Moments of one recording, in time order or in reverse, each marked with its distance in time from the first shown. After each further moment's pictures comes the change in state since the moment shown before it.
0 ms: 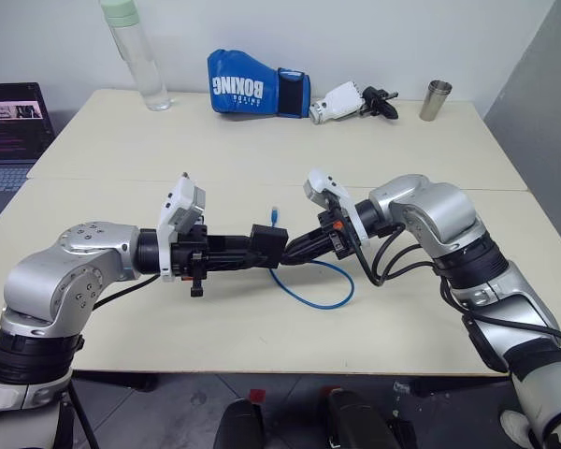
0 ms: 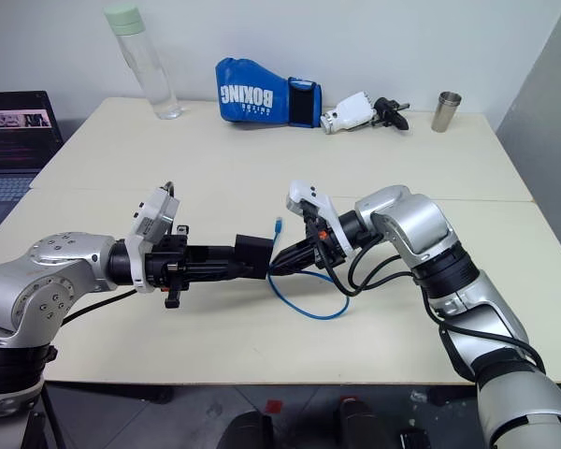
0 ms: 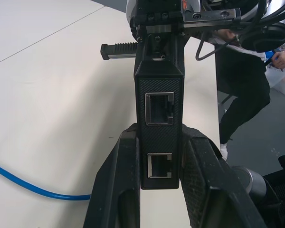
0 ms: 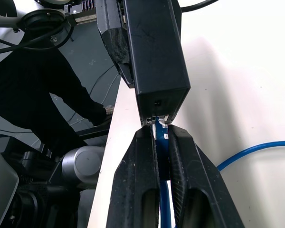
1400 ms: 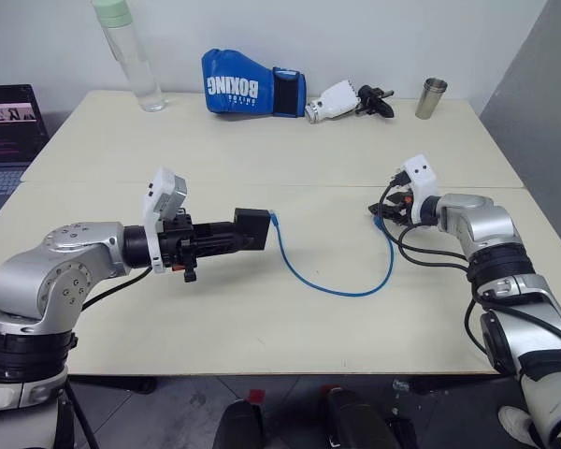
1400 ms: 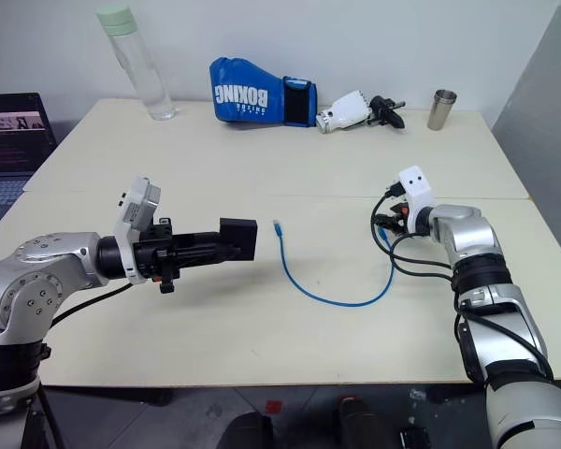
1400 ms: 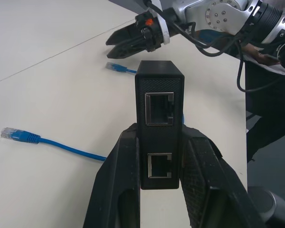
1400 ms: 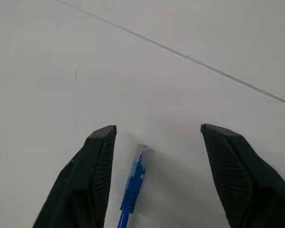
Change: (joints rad) left arm 0.013 -0.017 0.073 0.057 -0.015 0.034 0.110; right arm 0.071 -0.060 -0.326 0.565 -0.279 -0.360 -0.631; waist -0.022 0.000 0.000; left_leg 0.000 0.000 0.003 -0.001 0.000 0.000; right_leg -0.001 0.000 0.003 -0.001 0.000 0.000
